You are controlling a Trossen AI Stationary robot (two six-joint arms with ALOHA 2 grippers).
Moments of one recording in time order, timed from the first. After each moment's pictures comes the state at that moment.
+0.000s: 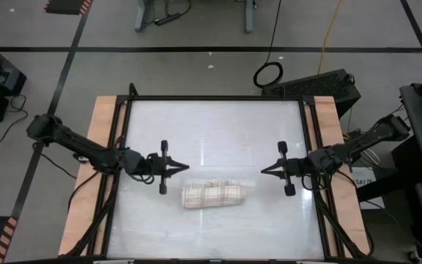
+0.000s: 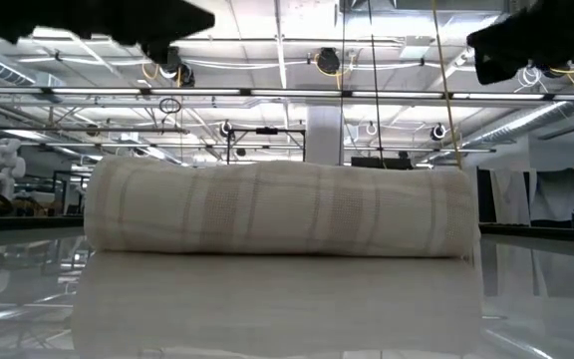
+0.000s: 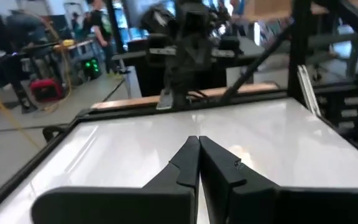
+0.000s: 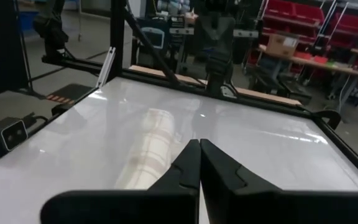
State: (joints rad) left arm -0.33 1.08 0.44 0.58 -0.32 0.13; right arm 0.40 0.63 0.27 0.25 0.29 -0.12
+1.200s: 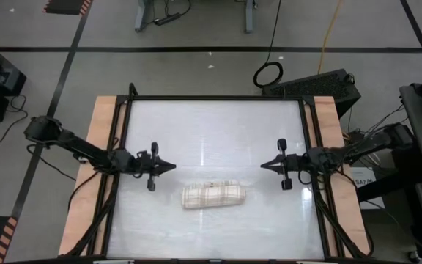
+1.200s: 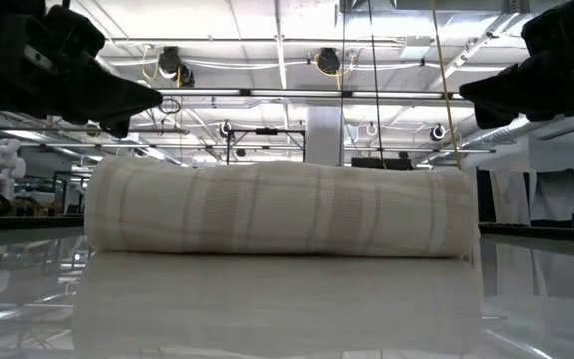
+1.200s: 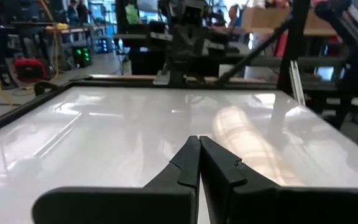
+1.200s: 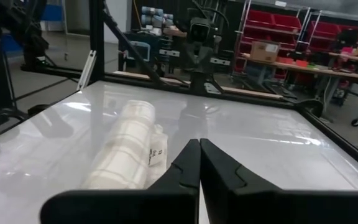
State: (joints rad) left arm -0.27 1.05 0.01 1.02 -0.24 -0.04; right arm 0.22 0.60 0.01 0.56 0.16 -0.11
